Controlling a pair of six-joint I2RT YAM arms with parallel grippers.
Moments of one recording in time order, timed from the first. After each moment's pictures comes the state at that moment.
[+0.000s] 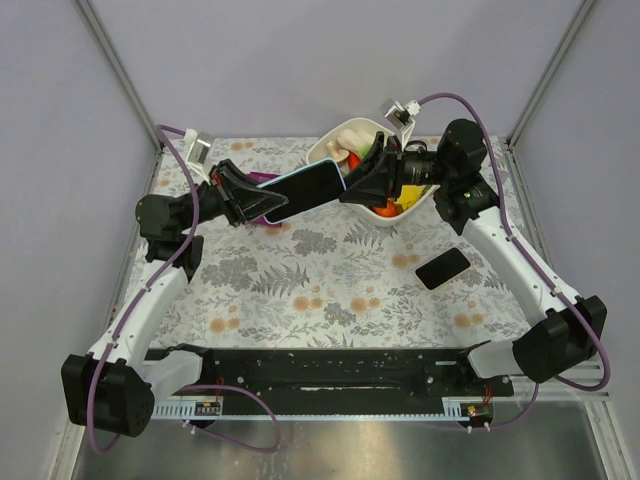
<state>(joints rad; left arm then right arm) -0.18 1.07 0.87 0.80 1.06 -1.07 0.41 1.39 1.36 0.20 -1.20 0.56</state>
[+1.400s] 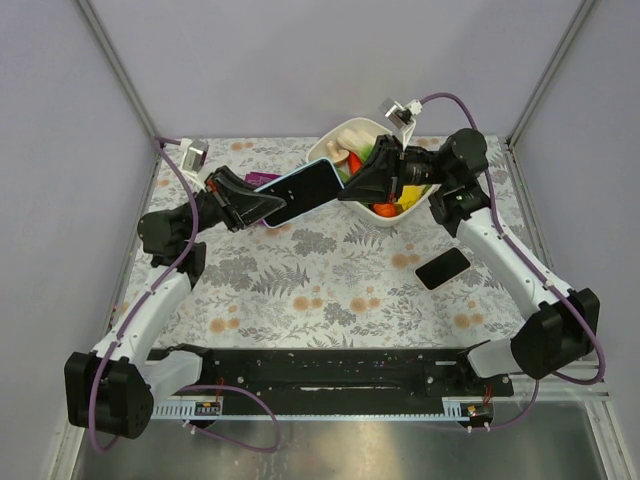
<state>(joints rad) -0.19 1.06 0.78 1.00 0.99 -1.21 0.42 1.40 1.31 0.47 -1.24 0.77</state>
